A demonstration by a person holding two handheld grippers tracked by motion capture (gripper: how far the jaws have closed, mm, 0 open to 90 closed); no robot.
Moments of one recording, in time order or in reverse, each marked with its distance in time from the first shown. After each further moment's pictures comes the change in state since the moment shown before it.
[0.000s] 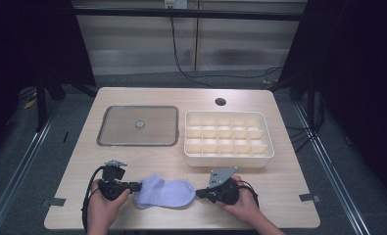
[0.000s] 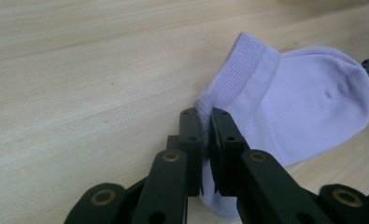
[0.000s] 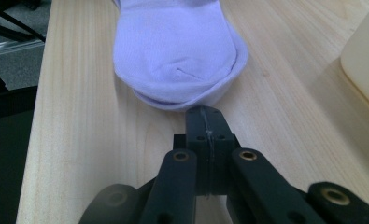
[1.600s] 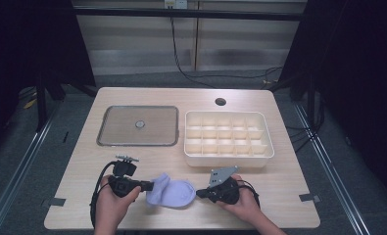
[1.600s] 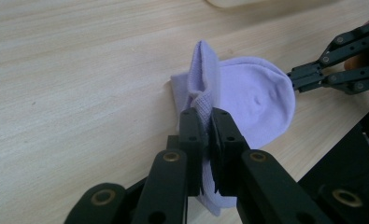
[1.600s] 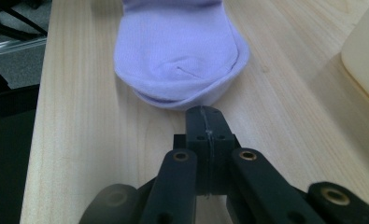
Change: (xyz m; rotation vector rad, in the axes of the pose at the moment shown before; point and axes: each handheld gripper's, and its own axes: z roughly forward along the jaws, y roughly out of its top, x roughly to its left) left arm -0.039 0.023 -0.010 0.041 -0.091 0.001; right arm -0.002 0.000 -0.002 0.012 0.007 0.005
